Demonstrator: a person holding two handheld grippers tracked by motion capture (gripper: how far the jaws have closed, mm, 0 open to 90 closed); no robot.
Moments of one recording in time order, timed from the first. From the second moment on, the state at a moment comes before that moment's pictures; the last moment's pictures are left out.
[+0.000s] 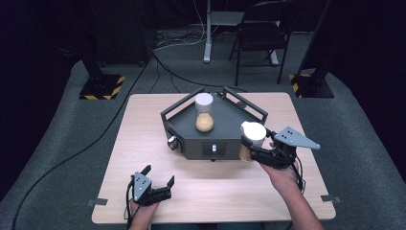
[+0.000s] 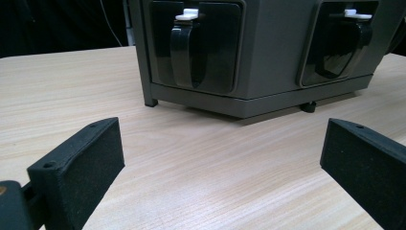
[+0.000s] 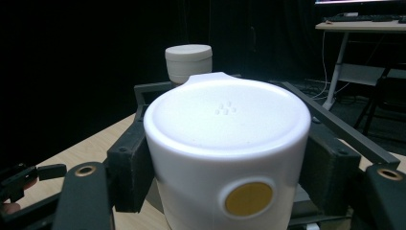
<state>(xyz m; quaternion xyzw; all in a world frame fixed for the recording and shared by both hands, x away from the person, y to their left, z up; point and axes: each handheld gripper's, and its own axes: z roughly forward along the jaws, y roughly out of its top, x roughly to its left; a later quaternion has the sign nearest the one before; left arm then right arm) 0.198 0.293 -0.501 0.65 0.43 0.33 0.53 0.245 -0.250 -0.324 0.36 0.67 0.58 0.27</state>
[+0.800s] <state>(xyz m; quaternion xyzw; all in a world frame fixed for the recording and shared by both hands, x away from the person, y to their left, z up) 0.200 0.294 -0.500 0.66 0.42 0.32 0.54 0.279 -0.223 -0.304 0.39 0.64 0.59 0.31</state>
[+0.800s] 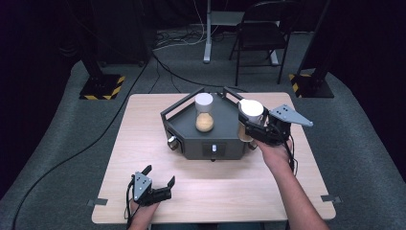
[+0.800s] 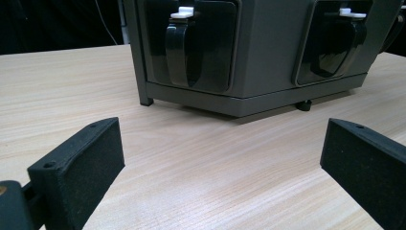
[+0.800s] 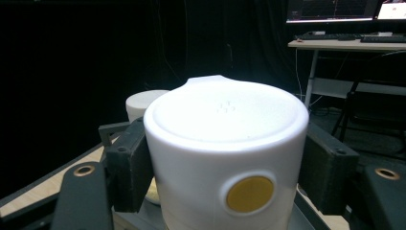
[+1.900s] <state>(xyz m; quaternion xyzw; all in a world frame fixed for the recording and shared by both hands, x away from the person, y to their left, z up) 0.199 0.293 -0.500 0.65 0.43 0.32 0.54 0.321 -0.174 -0.316 0.43 0.62 0.56 0.34</state>
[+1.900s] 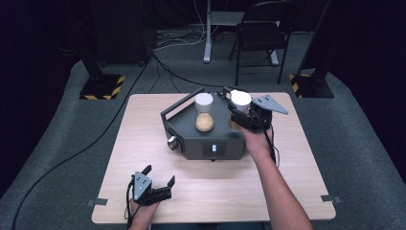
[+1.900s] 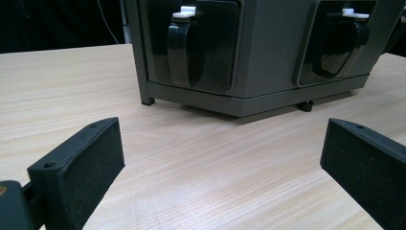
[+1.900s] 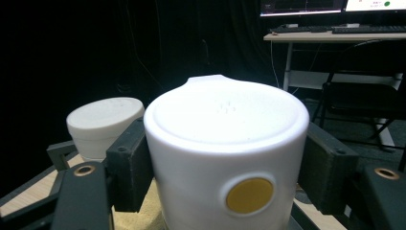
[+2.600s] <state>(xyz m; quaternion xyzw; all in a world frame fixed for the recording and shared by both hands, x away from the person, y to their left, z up) 0.199 0.294 -0.501 0.65 0.43 0.32 0.54 0.337 -0.152 -0.330 0.45 0.63 0.54 0.33</state>
